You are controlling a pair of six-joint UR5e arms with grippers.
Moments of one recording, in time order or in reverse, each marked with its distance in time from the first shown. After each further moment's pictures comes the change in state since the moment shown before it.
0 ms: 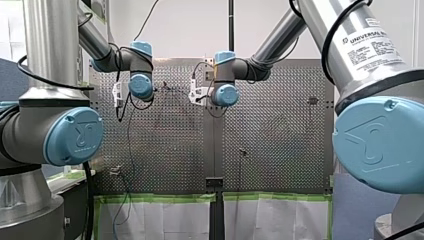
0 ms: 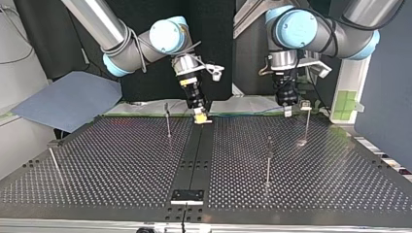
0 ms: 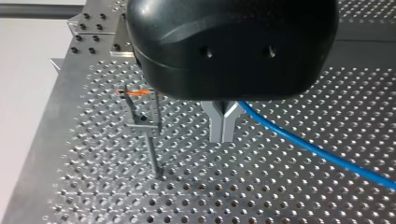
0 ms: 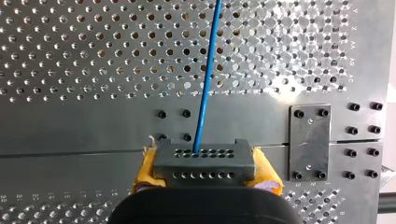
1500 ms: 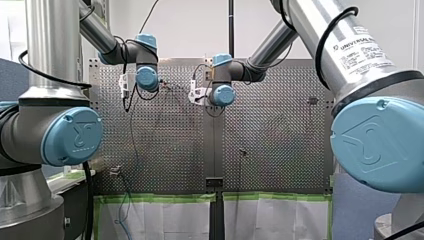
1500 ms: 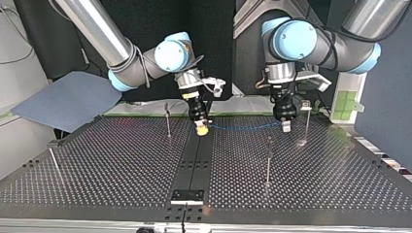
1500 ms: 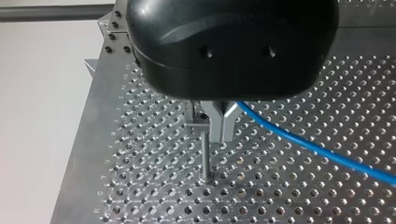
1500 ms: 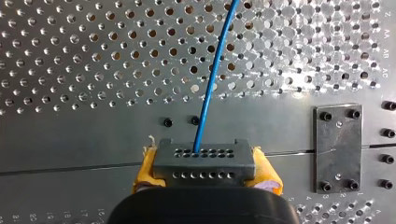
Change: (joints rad) left arm -0.019 -0.031 0.123 -0.014 -0.014 0.012; right arm -0.017 0.088 -0.144 0.080 -0.005 0.052
